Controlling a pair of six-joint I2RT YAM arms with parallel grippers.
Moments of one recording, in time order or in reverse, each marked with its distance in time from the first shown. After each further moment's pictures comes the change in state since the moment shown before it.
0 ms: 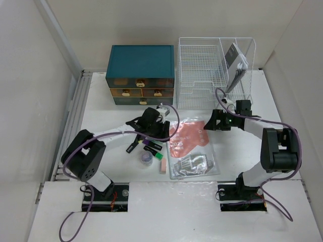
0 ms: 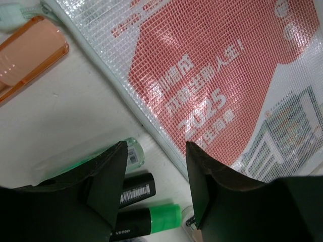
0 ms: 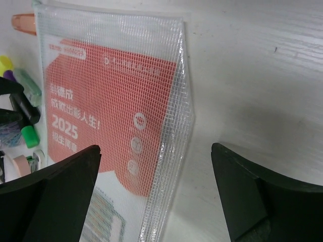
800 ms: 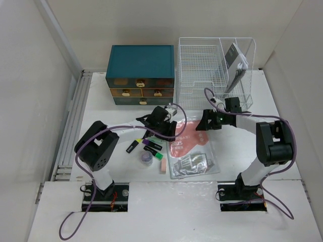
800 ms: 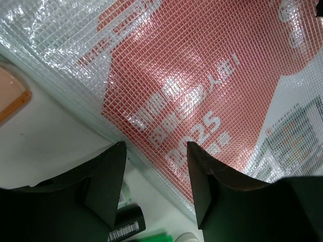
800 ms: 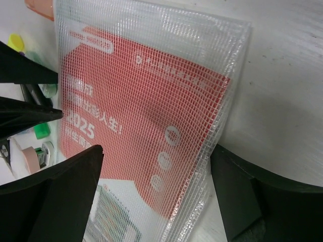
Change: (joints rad) left arm -0.047 0.175 0.124 -0.004 -0.011 -0.004; right arm 0.121 0.096 0.075 -0.011 -0.013 0.001
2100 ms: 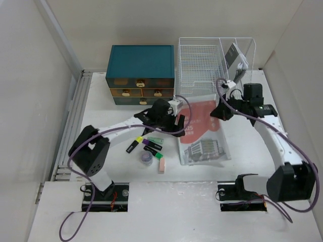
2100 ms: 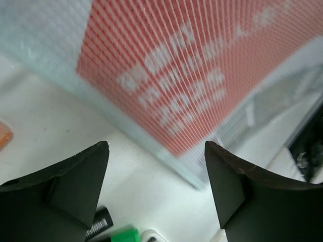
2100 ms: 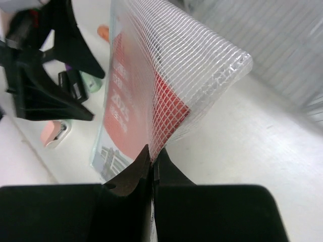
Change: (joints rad) left arm -0.021 -0.052 0.112 -0.043 0.093 0.014; right arm -0.030 -0.398 0.215 -0.413 -0.018 -0.259
